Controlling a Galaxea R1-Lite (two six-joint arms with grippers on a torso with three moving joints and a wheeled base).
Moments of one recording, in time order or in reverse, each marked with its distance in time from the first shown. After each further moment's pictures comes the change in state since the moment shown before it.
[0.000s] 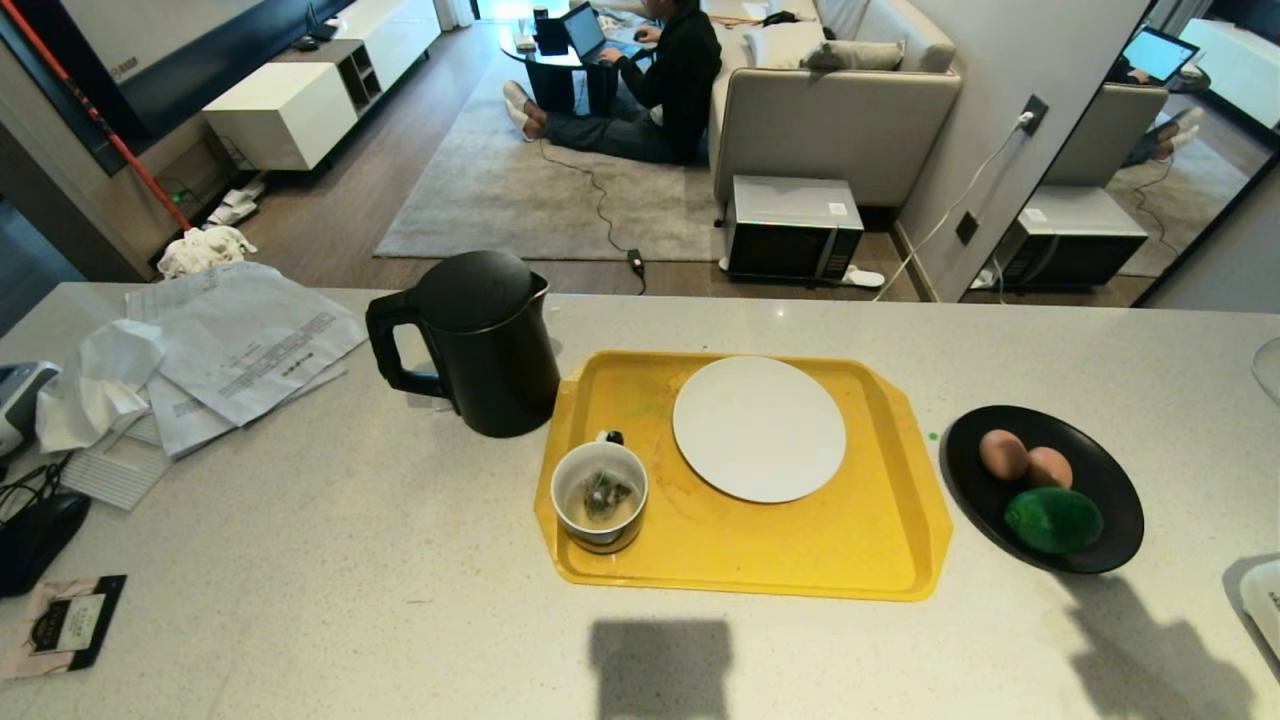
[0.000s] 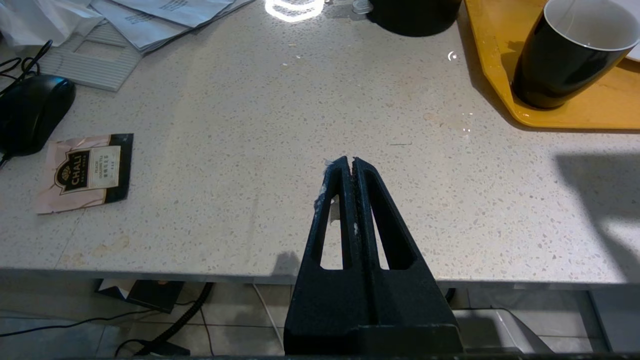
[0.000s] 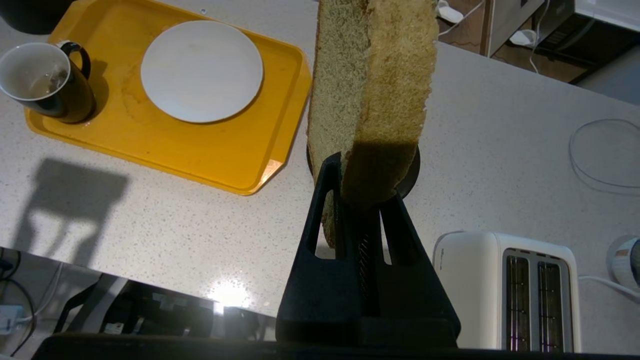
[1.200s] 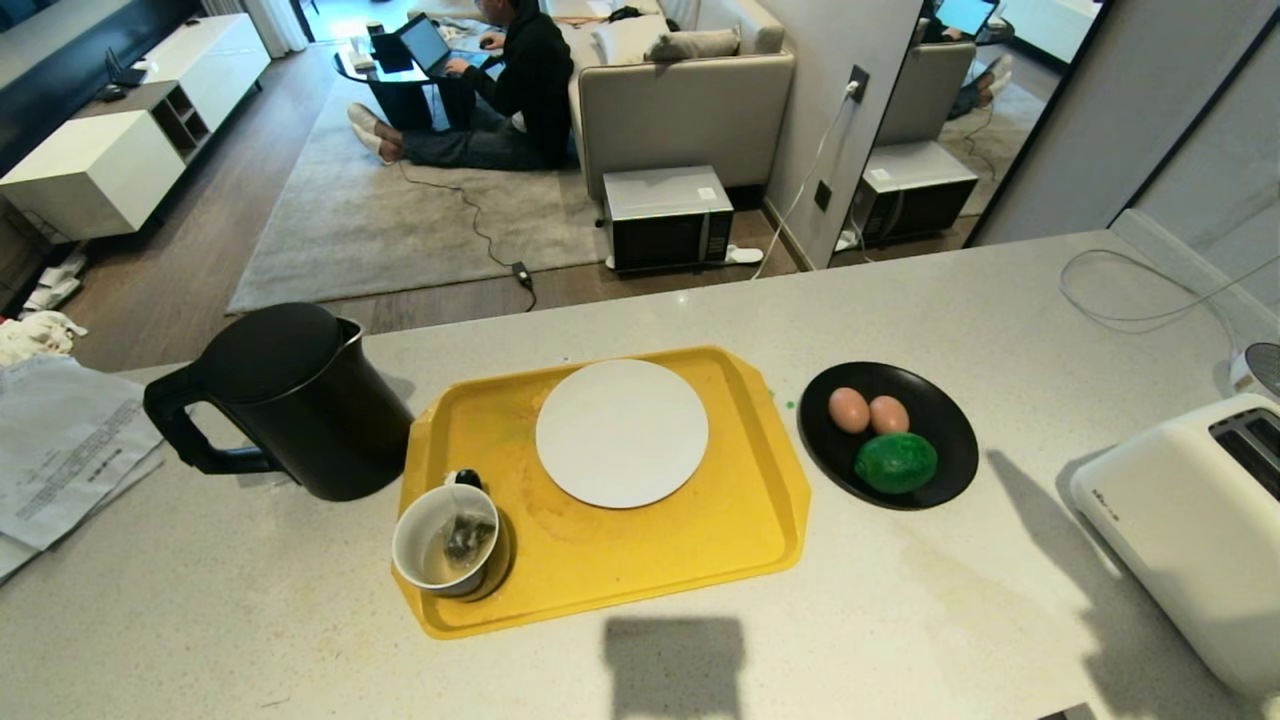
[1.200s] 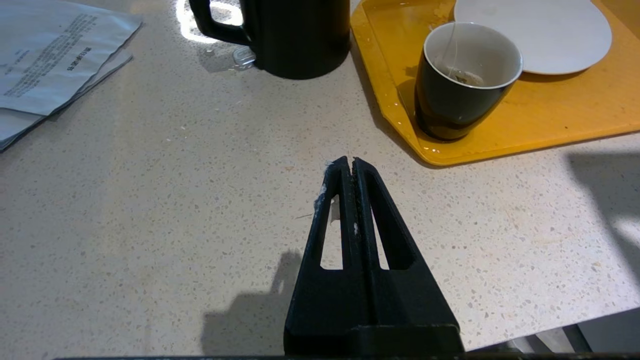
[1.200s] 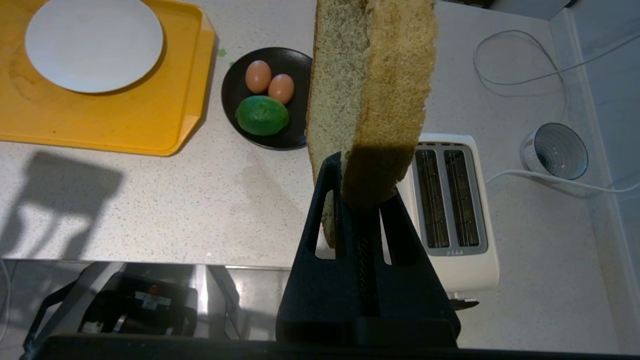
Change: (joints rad) left arm 0.000 0.000 0.000 0.000 0.000 0.001; right arm -0.013 -0.004 -0.003 -0.002 0.004 -0.047
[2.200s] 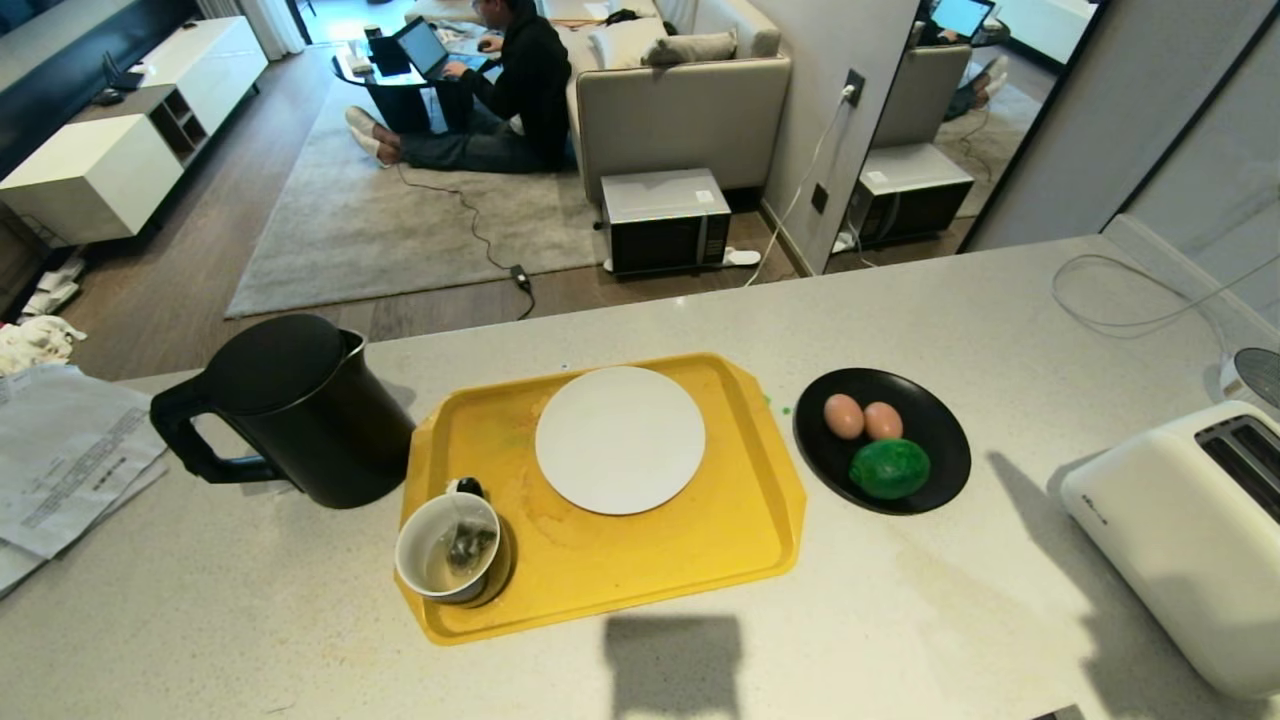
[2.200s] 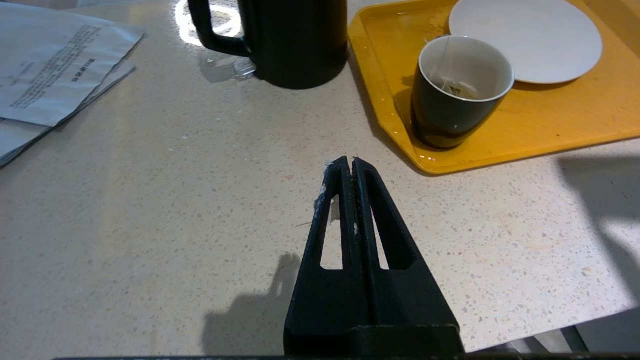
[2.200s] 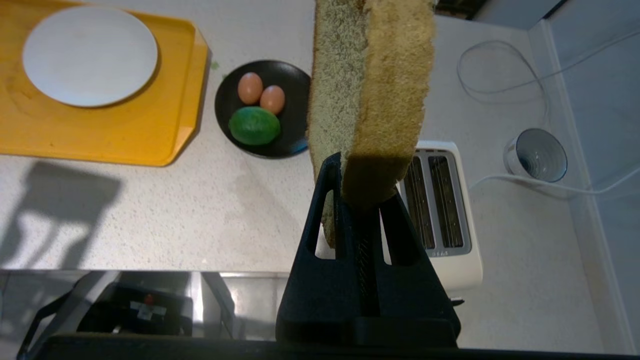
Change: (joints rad) left arm 0.000 0.000 0.000 -0.001 0.000 0.000; right arm -0.012 -0.013 -0.011 -0.004 -0.001 -0.005
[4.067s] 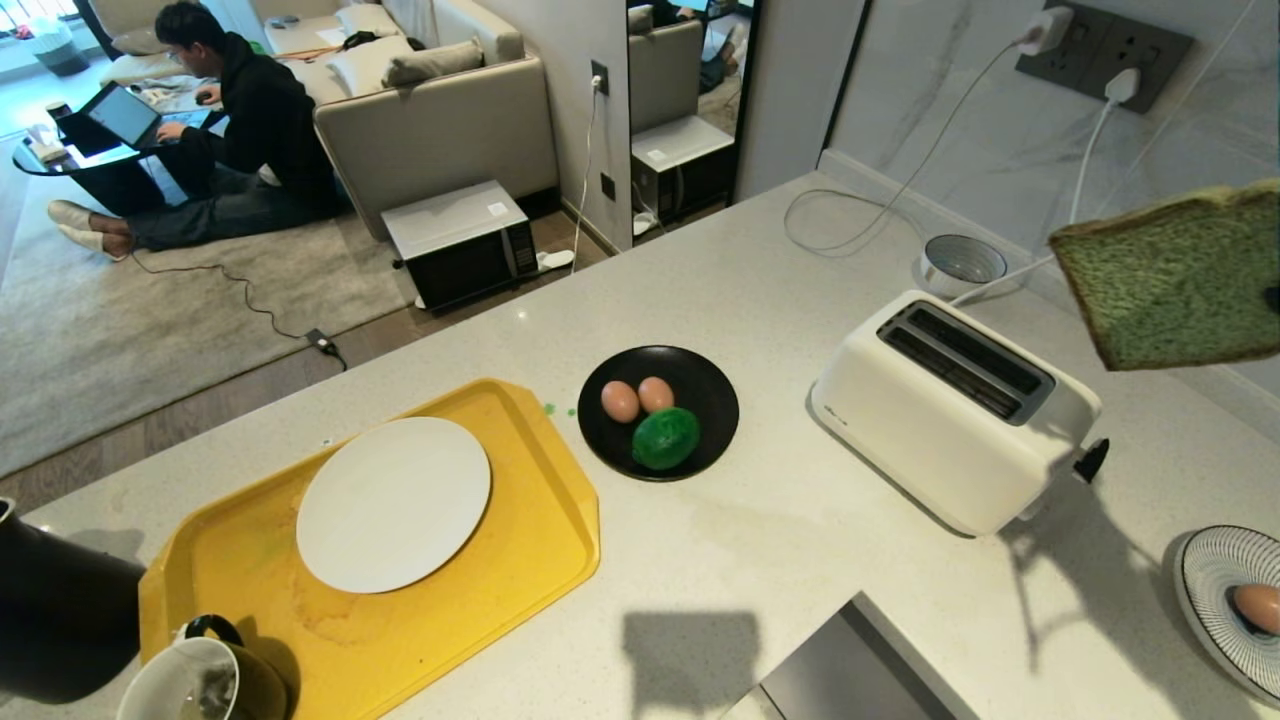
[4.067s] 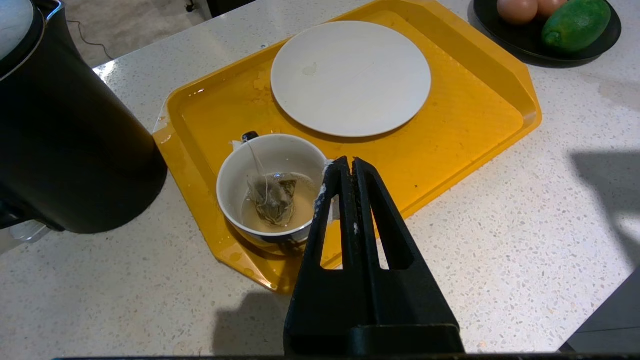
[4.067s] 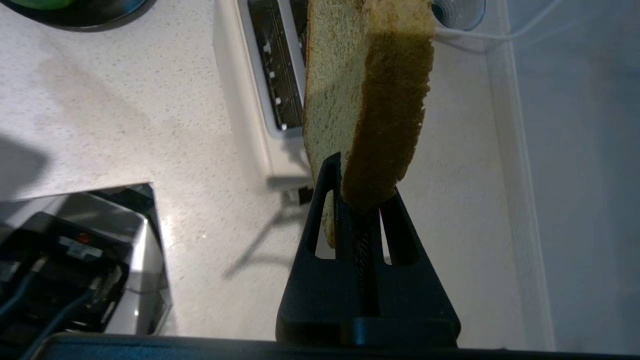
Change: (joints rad) left arm 0.000 0.000 0.000 0.001 0.000 0.000; right arm -0.011 0.506 -0.059 -0.214 0.025 -0.237
